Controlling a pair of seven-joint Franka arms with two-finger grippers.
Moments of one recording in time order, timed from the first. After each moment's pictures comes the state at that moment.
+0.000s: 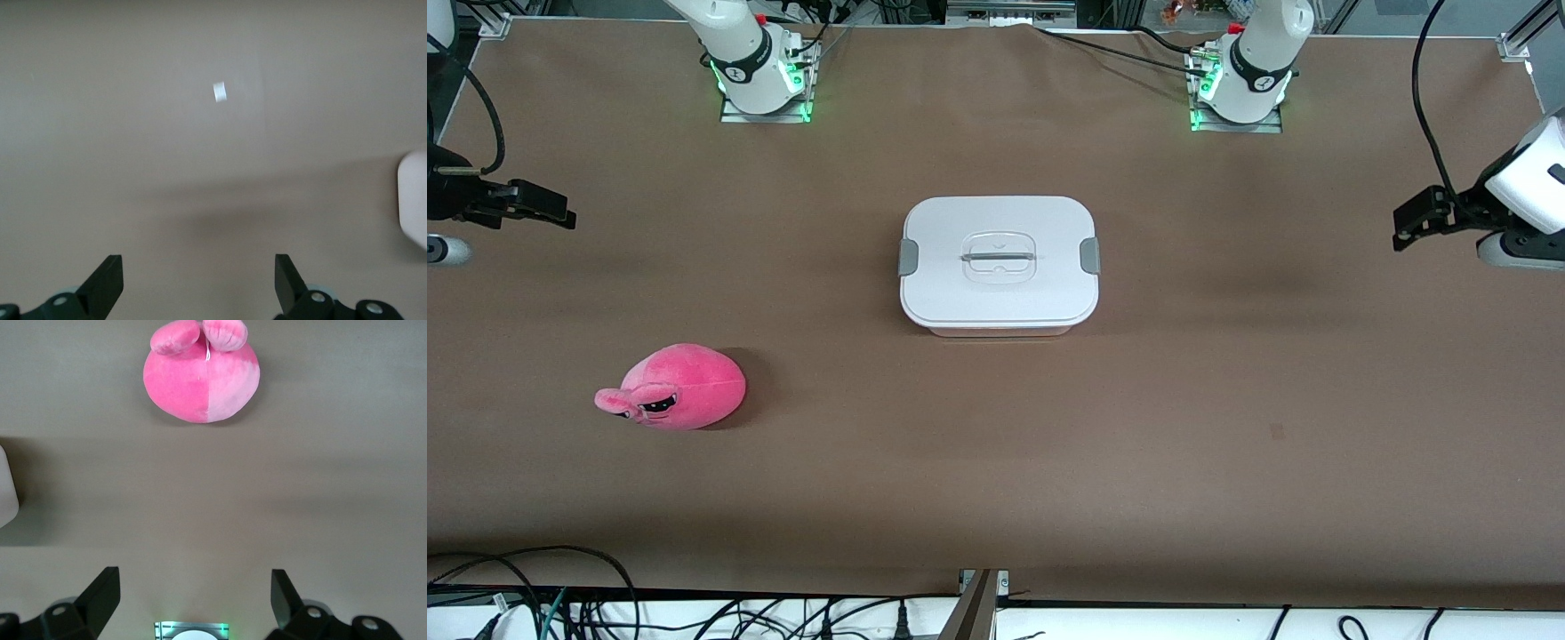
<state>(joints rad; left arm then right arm) 0.00 0.06 -0.03 -1.54 0.05 1.52 0.07 0.00 0.11 -0.08 -1.54 0.00 1.49 -0.08</state>
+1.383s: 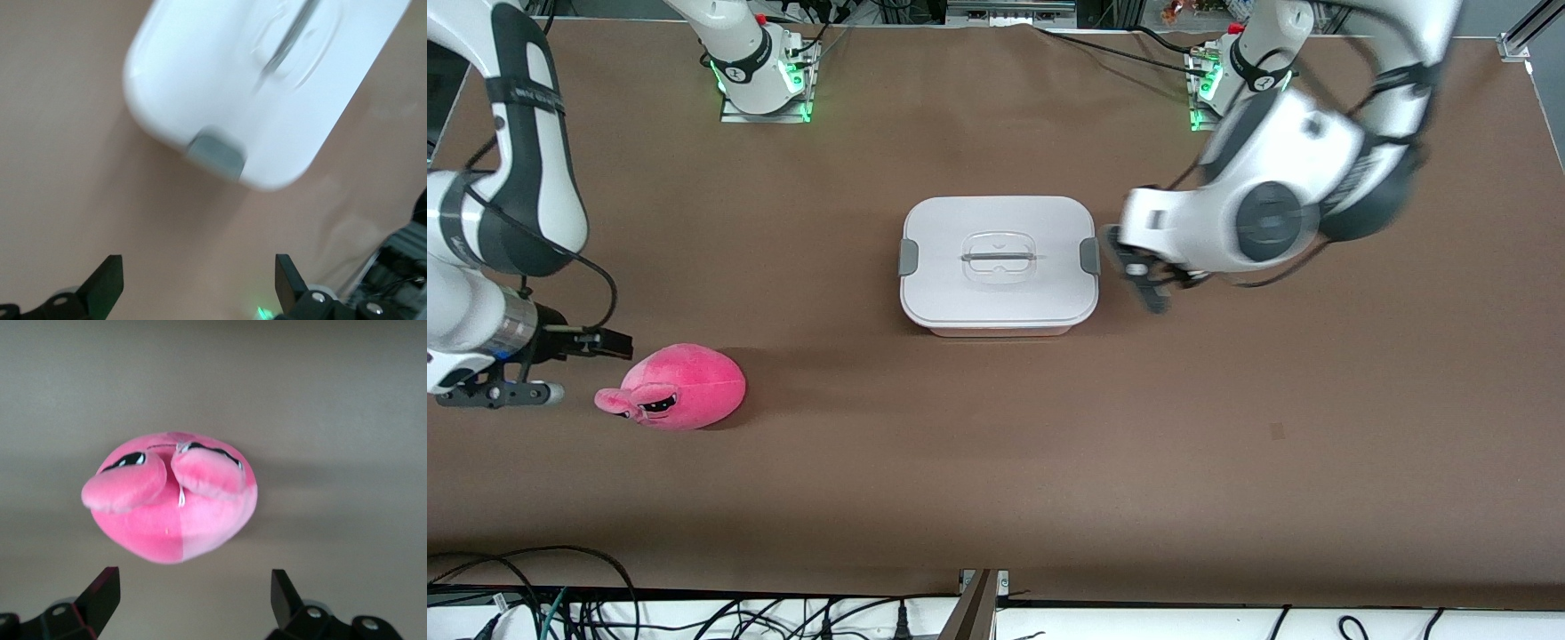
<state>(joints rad) -0.27 0.43 -0.29 -1.50 -0.13 1.61 0.54 0.01 0.46 -0.07 -1.52 -0.03 1.95 -0.08</state>
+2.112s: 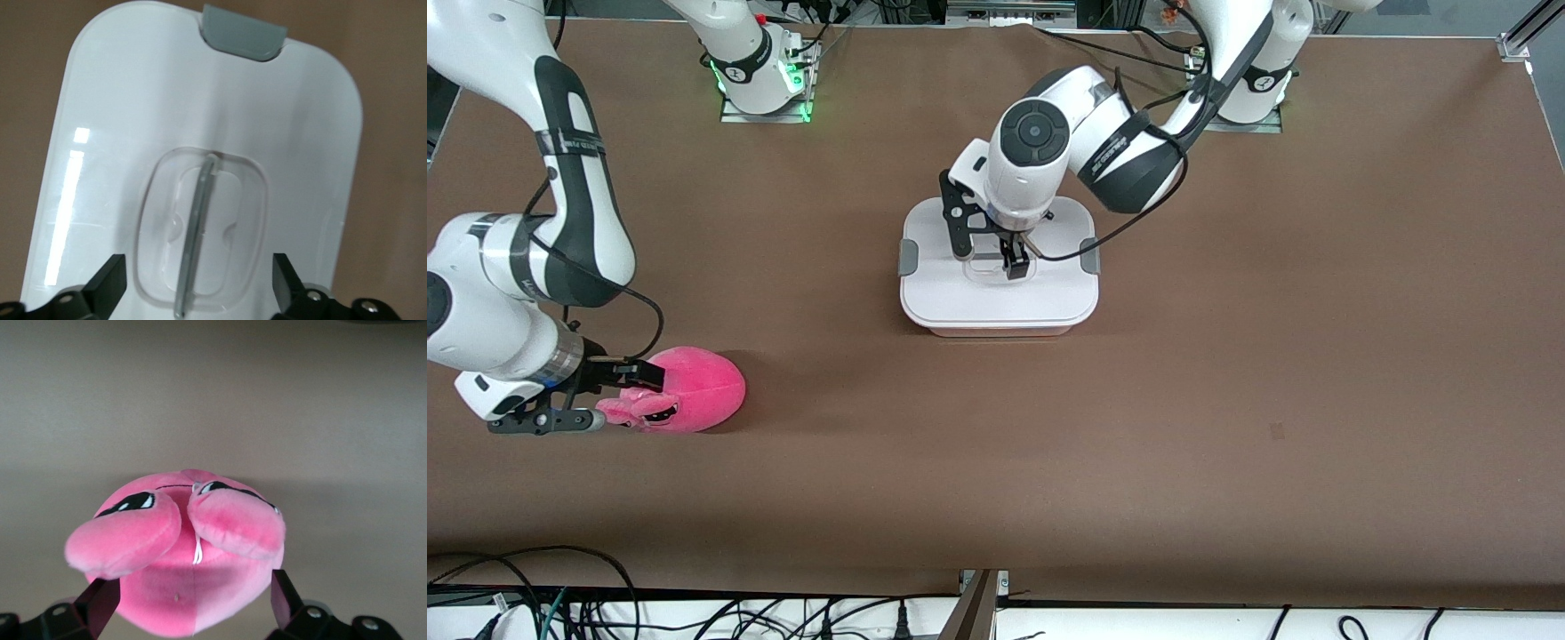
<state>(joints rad) -0.54 0.55 -0.28 -1.49 -0.02 2.00 0.57 0.02 0.55 -0.07 -1.56 -0.01 2.15 -0.08</state>
